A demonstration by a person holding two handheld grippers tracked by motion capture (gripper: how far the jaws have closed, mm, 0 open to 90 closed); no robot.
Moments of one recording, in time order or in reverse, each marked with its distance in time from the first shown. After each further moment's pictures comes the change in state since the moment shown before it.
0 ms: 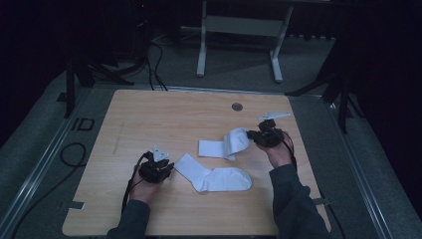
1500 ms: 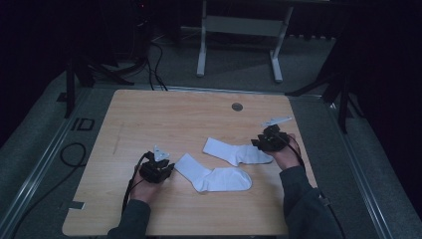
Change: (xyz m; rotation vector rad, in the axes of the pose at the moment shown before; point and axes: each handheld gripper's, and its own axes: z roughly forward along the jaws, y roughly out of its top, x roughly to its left) left arm 0.000 0.000 0.003 0.010 -0.001 -0.006; right arm -0.022 -0.021 0.010 0.091 -0.038 -0.101
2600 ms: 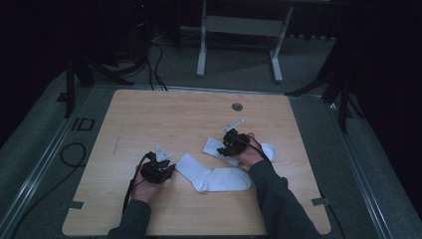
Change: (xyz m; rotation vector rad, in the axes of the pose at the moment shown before) left arm -0.003 0.001 0.002 0.010 -0.001 0.009; right arm 0.072 0.032 0.089 0.125 0.161 -0.232
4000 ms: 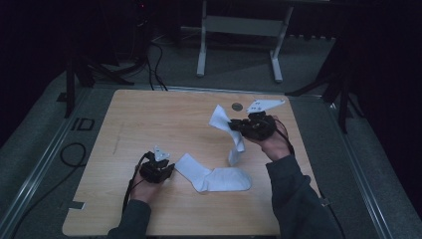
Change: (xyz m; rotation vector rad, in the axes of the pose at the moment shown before) left arm 0.002 -0.001 -0.001 -0.001 0.005 -0.011; right arm 0.015 0.027 -0.159 -0.401 0.035 -0.013
